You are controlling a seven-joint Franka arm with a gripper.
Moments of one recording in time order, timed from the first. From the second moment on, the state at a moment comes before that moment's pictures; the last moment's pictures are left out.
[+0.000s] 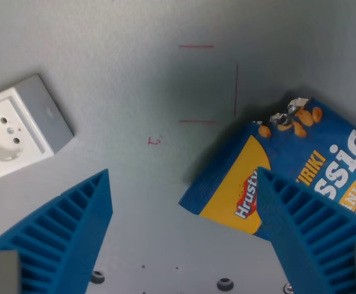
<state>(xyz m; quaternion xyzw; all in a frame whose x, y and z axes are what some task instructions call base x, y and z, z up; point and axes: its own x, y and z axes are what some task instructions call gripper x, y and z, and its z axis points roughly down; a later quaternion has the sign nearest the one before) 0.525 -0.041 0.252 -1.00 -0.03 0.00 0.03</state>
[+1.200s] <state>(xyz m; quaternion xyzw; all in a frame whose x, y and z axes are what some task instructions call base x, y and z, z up) 0.522 -0.040 0.252 -0.99 -0.02 -0.01 0.12</state>
